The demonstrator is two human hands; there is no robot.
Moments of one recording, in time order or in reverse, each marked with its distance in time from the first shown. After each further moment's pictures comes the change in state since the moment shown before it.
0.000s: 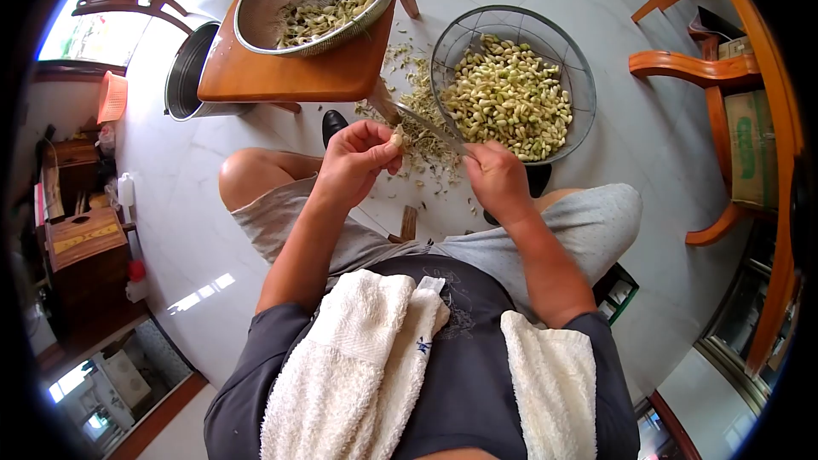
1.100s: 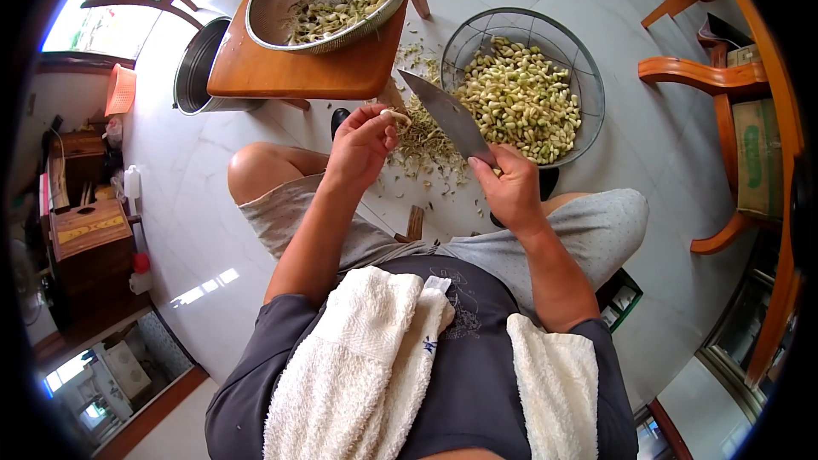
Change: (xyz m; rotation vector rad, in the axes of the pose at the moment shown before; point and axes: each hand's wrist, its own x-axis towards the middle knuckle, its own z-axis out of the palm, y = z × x) left_hand 0.022 -0.009 -0.017 -0.253 0.254 0.026; right_hand -0.001 -0.021 -0.014 0.332 0.062 0.033
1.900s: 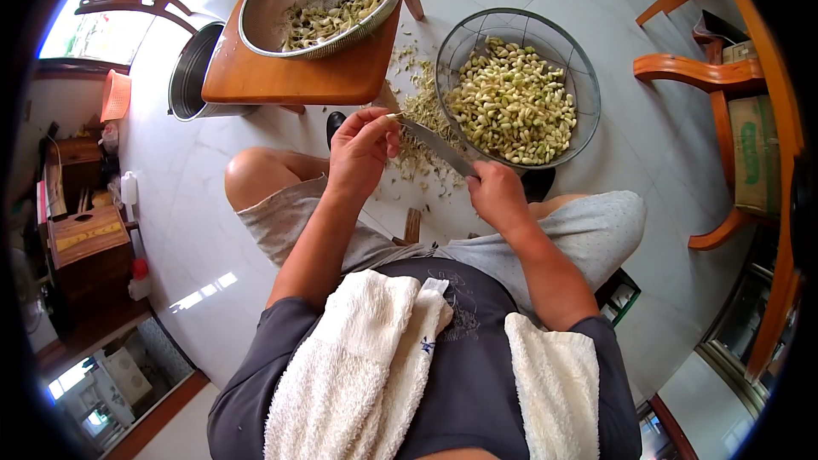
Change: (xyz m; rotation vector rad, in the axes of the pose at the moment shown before) left_hand -0.004 -0.003 0.014 0.072 -0.001 0.096; right_hand -0.008 0.034 0.013 -0.430 -0.221 0.148
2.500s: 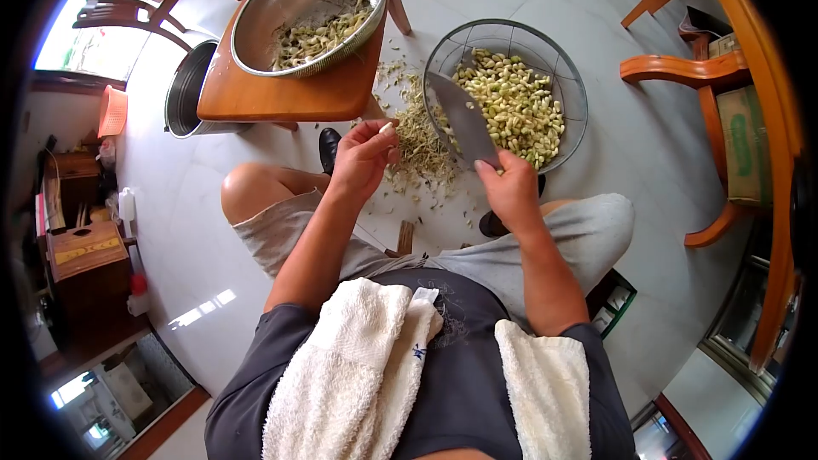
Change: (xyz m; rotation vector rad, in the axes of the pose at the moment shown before) left_hand 0.020 -0.019 0.001 0.037 -0.050 -0.110; right_hand 0.004 0.003 -0.035 0.307 0.253 0.089
